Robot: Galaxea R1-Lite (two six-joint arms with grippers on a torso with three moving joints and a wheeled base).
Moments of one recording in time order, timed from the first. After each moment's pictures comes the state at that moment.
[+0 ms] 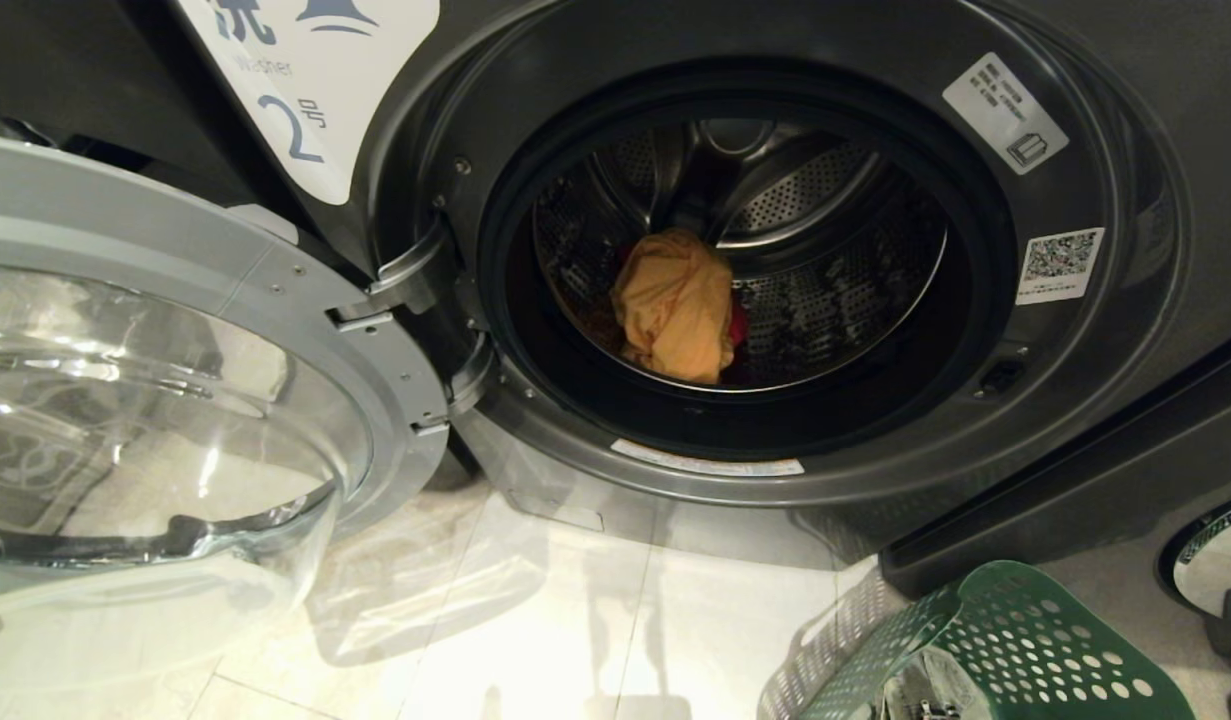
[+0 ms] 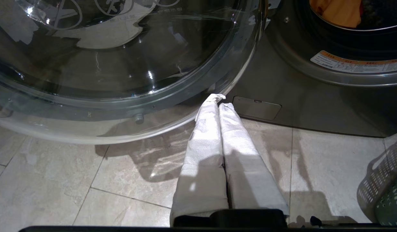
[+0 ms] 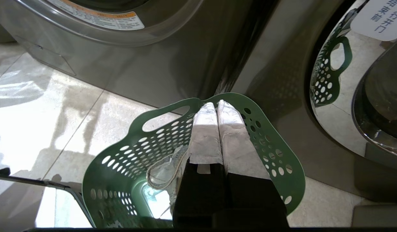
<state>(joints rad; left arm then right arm) 0.01 0.00 0.00 -0.11 0.00 0.04 0.00 0.00 0.00 0.00 0.05 -0.17</state>
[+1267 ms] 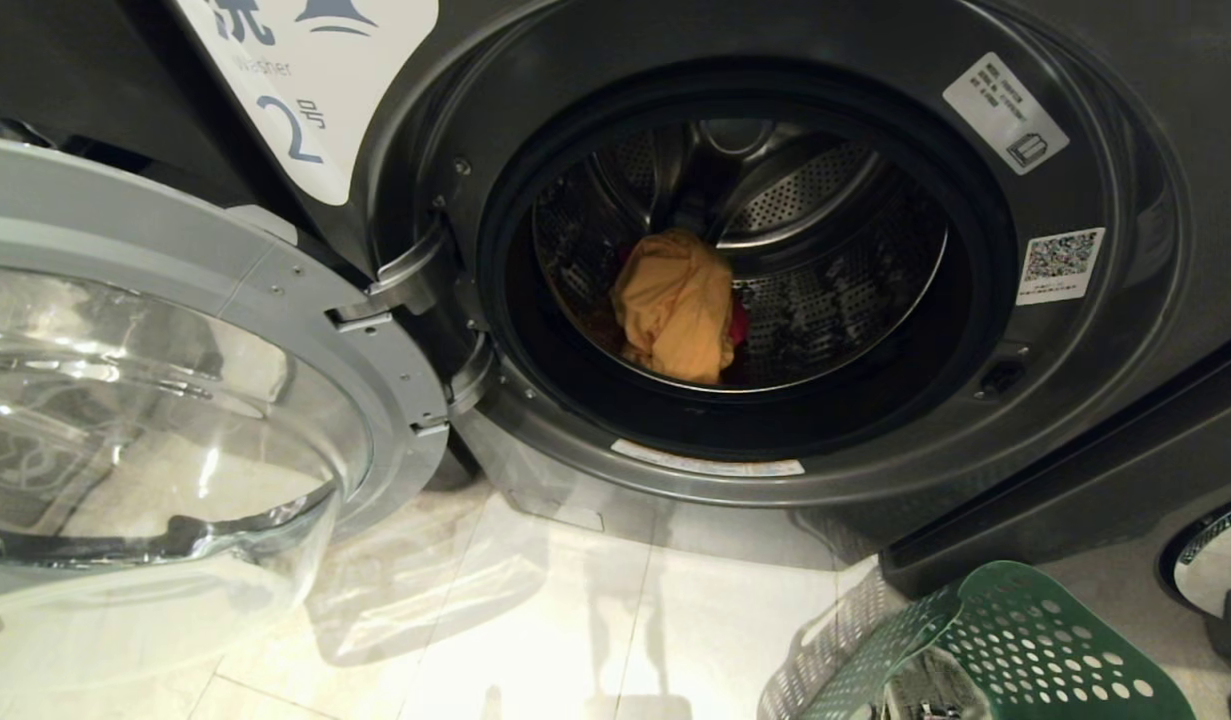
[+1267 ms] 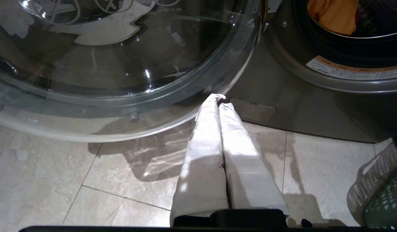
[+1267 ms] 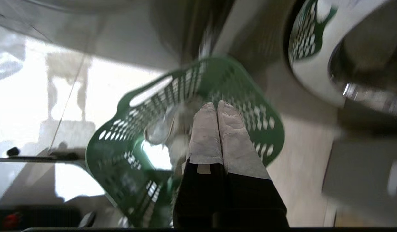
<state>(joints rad) 0.01 0.00 0.00 -0.11 0.01 0.00 -0.04 0.38 -0.38 0.28 -0.05 -0.10</state>
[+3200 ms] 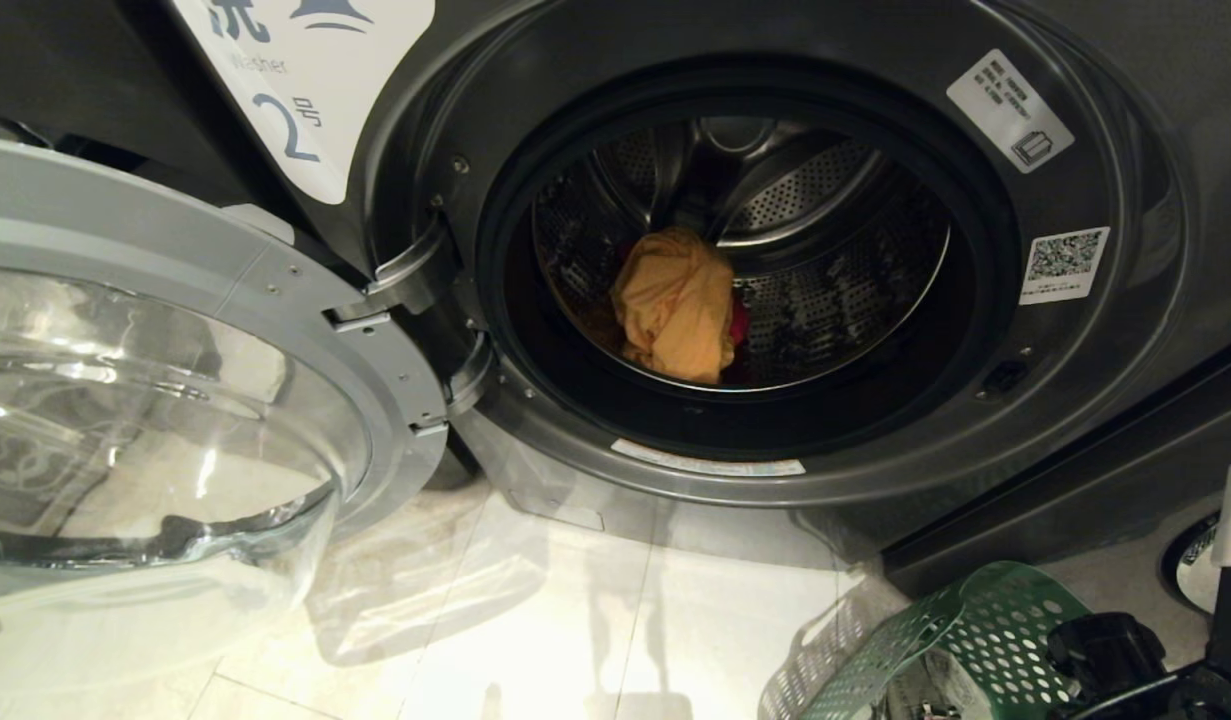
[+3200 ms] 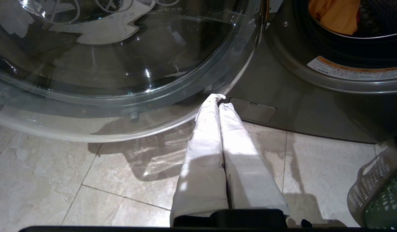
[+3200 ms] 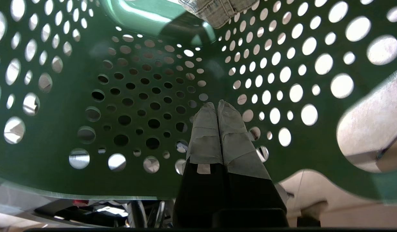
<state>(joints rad) 0.01 0.00 0.00 -0.11 0.01 0.00 -0.10 2.19 -0.19 -0.70 0.02 0.48</state>
